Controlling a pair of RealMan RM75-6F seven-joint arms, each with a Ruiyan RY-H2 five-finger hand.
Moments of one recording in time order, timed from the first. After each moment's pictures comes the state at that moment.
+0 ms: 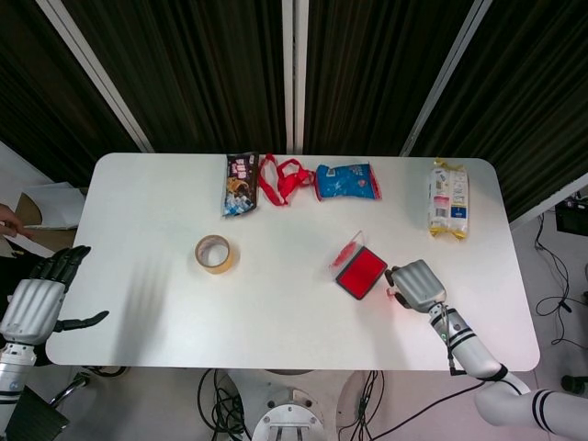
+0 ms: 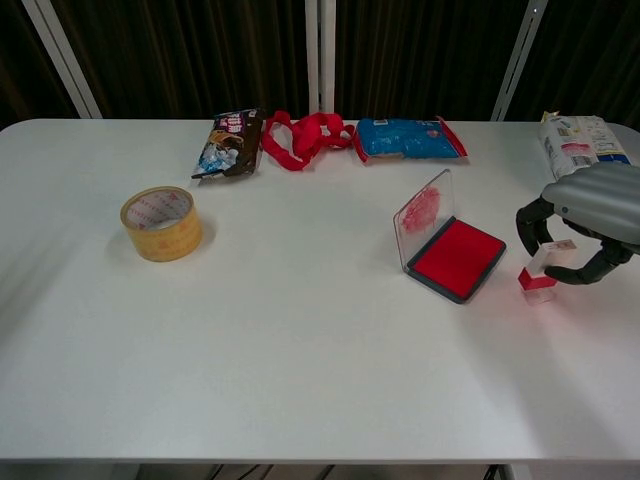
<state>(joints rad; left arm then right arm) -0.14 -1.10 0.00 -1.55 1.58 1.46 -0.03 0.55 -1.44 -0.03 -1.41 -1.37 1.01 -0.33</state>
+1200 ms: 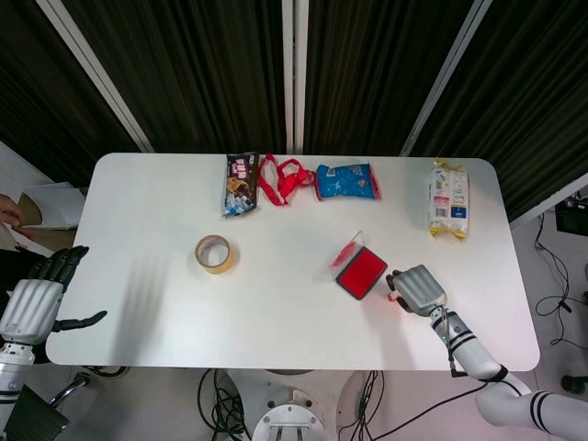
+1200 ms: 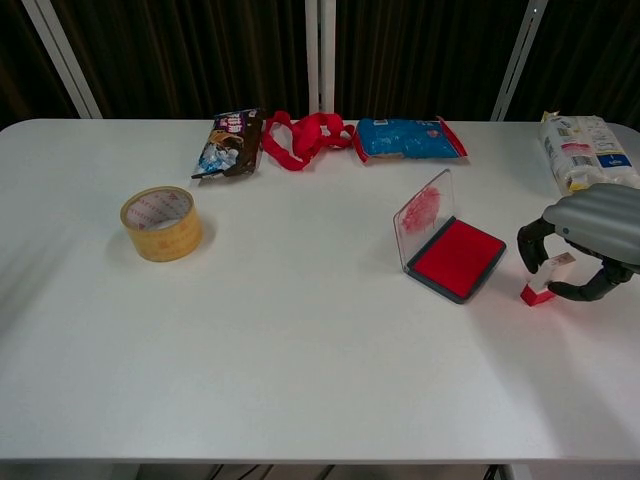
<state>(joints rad) -0.14 -1.11 0.00 -1.53 1.57 1.46 -0.05 0.53 -1.47 -0.03 -1.34 -1.41 0.97 -0.29</state>
